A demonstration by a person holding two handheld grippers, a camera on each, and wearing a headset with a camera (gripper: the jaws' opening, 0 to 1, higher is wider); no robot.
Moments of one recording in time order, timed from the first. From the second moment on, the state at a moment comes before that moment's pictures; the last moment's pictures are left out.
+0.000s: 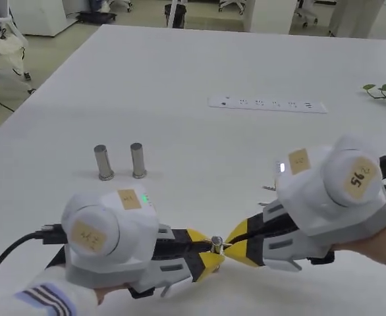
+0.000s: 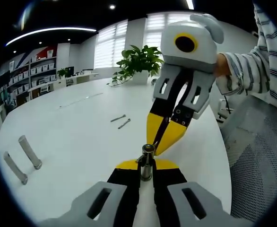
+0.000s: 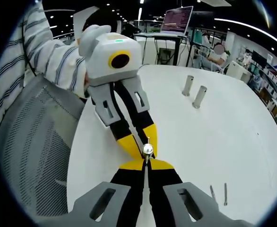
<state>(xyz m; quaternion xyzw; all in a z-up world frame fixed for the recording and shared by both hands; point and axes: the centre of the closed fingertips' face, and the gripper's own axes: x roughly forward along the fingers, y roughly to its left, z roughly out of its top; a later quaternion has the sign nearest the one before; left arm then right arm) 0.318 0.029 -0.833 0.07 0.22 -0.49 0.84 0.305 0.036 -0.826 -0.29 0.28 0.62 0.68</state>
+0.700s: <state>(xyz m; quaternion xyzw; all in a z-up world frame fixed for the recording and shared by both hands) 0.315 0.032 -0.842 0.08 0.23 -0.48 0.84 0.308 0.023 -0.819 -0.28 0.27 0.61 0.69</state>
